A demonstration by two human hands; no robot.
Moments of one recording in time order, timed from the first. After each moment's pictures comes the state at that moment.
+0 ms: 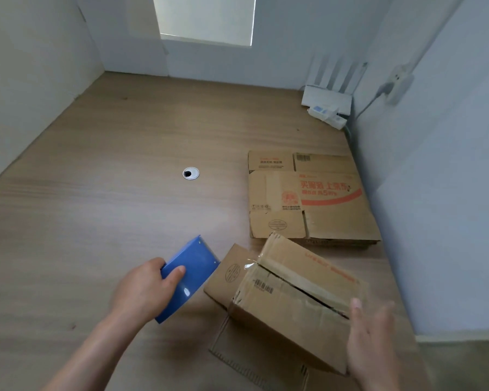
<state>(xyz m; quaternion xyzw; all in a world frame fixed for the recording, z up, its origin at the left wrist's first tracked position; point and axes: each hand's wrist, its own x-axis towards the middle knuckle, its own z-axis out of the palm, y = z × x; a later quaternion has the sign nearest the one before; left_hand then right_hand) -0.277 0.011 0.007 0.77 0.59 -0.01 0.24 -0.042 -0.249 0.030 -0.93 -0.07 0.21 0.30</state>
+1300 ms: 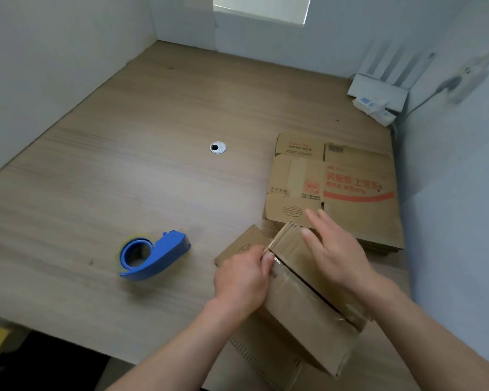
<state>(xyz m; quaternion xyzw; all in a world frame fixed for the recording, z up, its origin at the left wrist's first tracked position) -0.149 -0.107 0.009 0.79 0.54 0.01 0.29 0.040 -0.153 0.033 -0.80 -0.54 0.22 0.13</state>
